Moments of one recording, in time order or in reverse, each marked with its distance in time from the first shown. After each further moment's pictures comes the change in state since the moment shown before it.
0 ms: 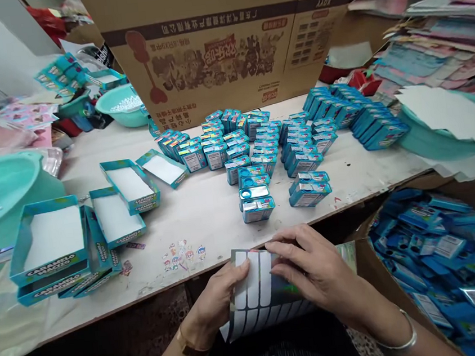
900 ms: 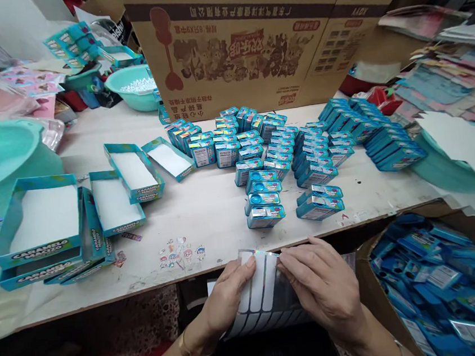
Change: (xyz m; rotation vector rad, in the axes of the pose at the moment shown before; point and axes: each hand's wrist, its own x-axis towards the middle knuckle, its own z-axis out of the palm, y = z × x) left_hand 0.007 0.003 0.003 0.222 0.288 0.106; right_hand -0.001 0.006 0.015 -0.307 0.136 -0.131
